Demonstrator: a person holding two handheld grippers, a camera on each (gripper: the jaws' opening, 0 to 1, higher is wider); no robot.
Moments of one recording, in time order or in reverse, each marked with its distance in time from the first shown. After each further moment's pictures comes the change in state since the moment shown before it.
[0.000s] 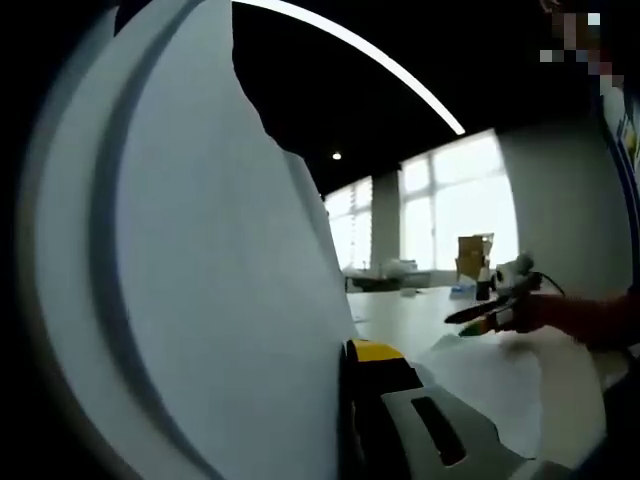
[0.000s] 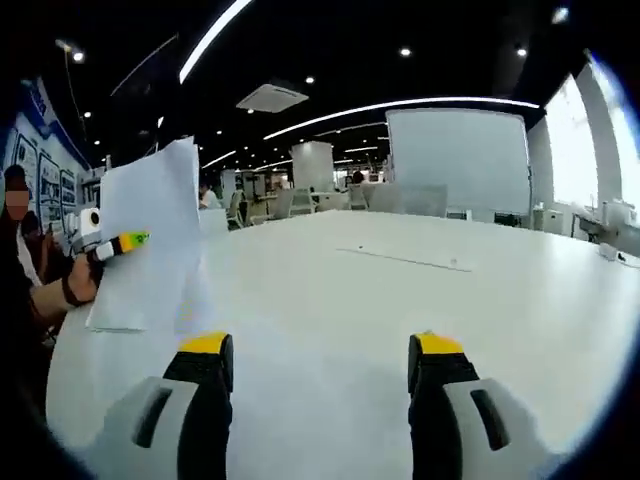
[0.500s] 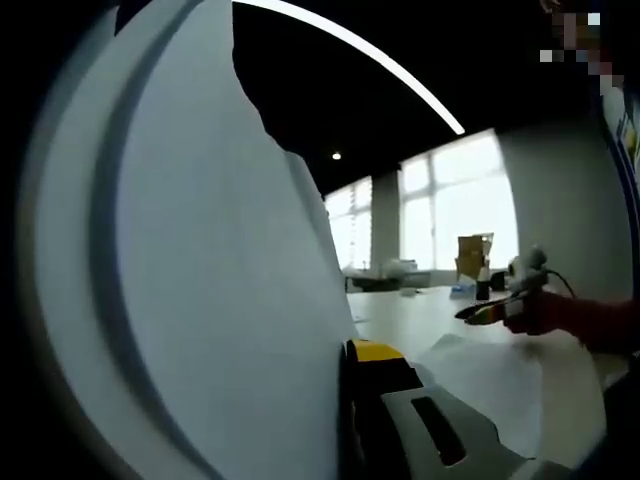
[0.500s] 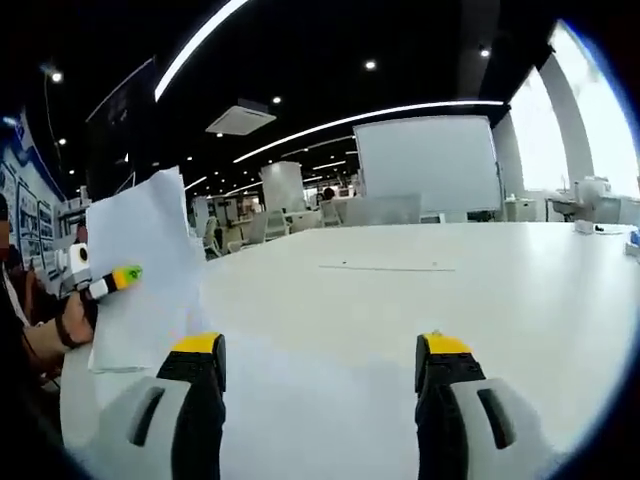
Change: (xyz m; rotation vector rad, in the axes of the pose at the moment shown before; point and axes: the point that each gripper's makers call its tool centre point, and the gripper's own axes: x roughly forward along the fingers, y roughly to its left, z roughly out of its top) left arm 0.001 -0.001 0.000 0.001 0.001 -0.001; right arm -0.019 0.008 0.021 0.166 -0.122 -0.129
